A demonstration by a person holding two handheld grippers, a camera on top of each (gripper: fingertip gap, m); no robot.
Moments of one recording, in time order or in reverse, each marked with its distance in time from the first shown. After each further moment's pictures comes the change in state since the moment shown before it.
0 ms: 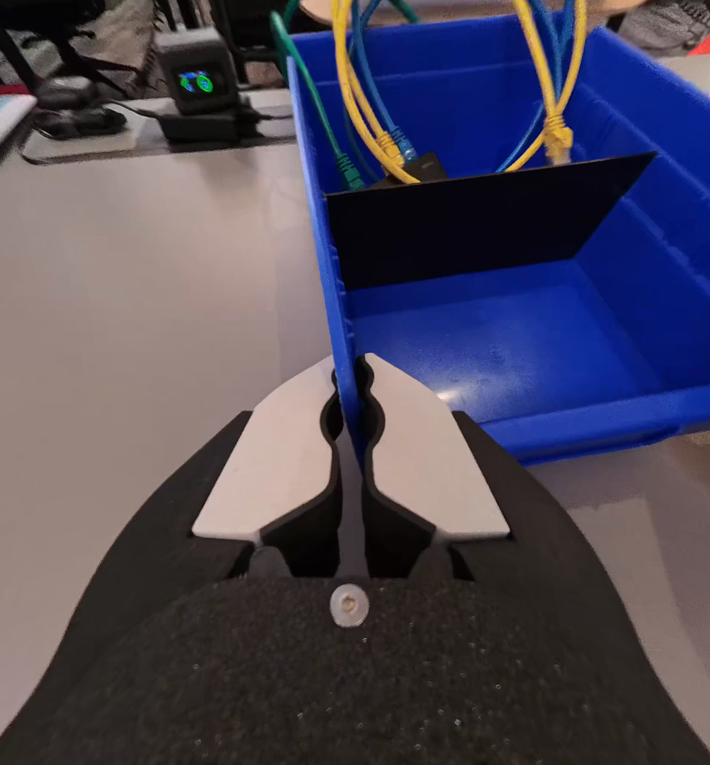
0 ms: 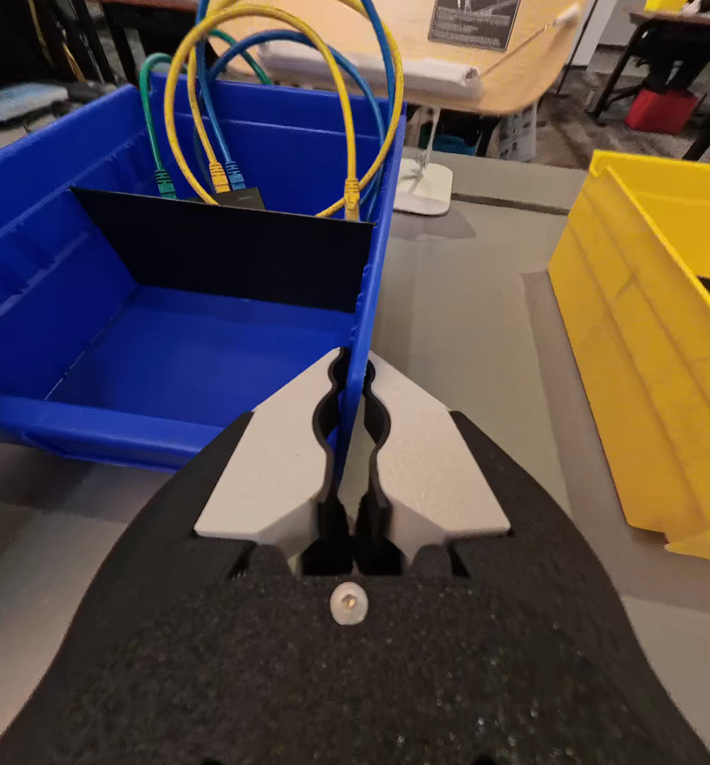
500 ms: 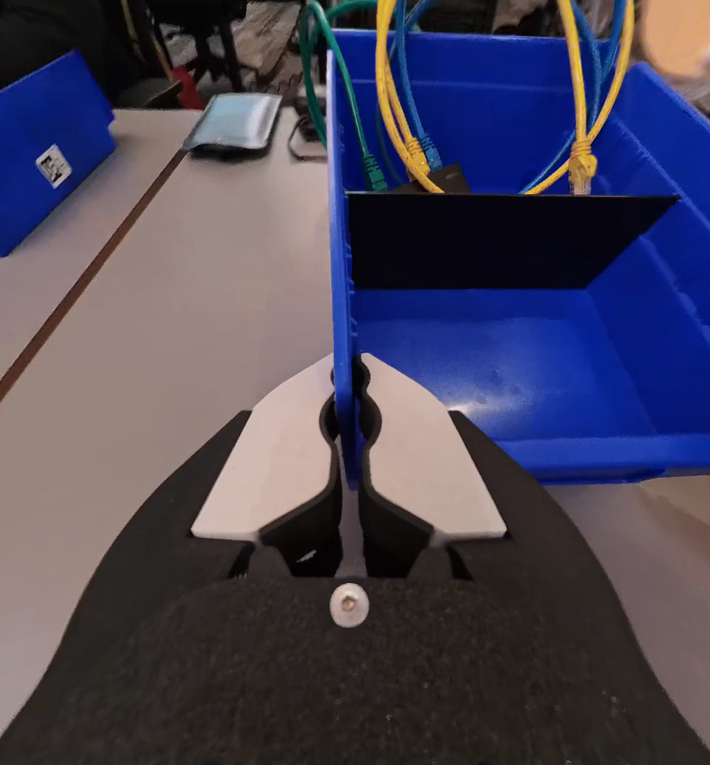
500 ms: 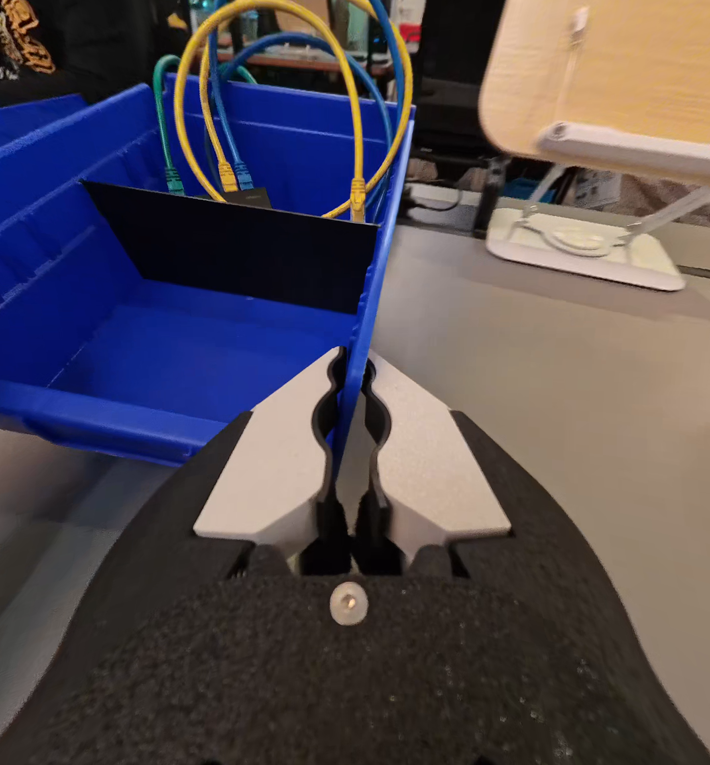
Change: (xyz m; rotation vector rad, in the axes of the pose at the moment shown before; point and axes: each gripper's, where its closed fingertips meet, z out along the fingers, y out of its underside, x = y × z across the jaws) left arm -0.246 0.001 -0.033 0.028 -0.155 -0.111; right arm -0.241 -0.045 0.045 0.064 -0.101 -0.018
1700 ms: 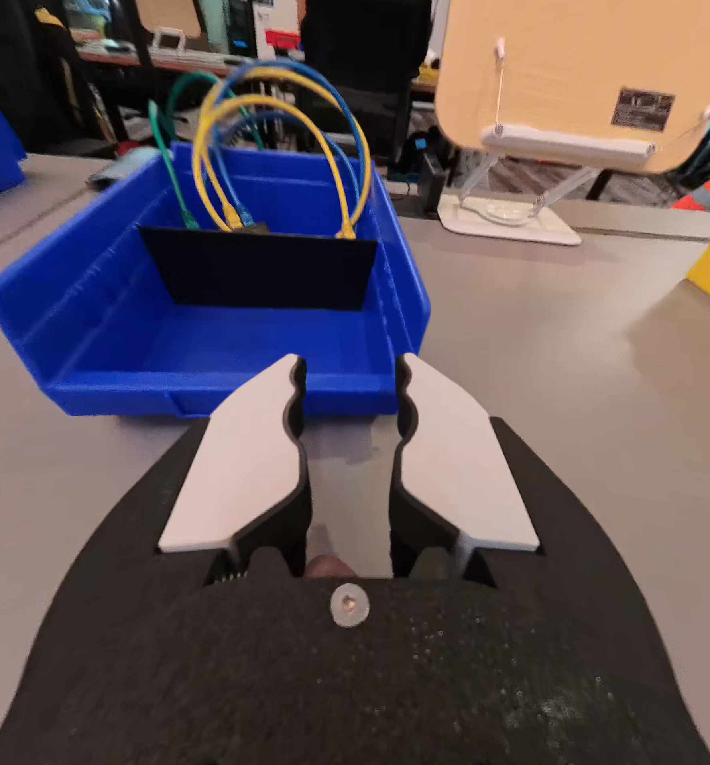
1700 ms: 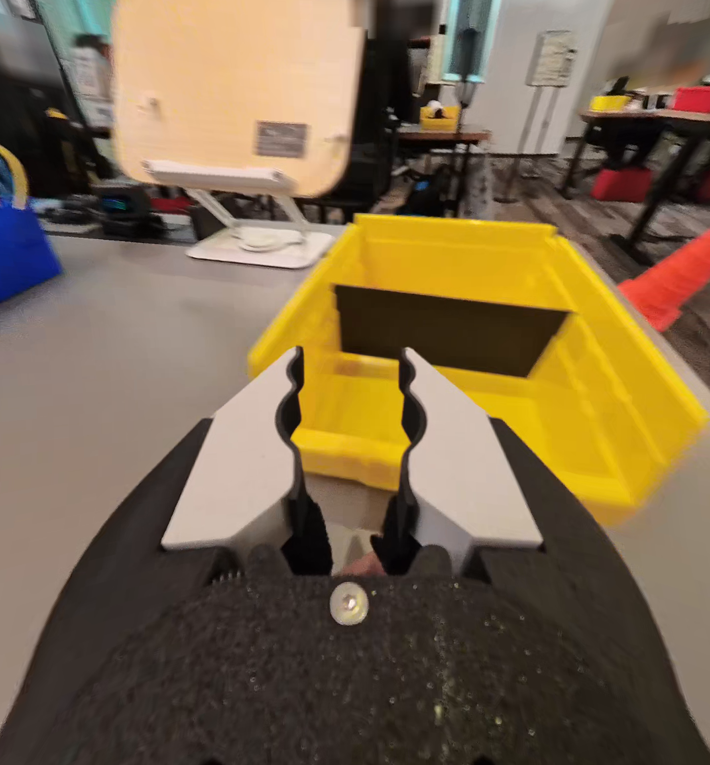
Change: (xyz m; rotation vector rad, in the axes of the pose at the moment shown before) left arm 0.118 0.018 -0.060 0.169 0.115 -0.048; right arm 0.430 0.040 -0.166 0.123 0.074 0.064
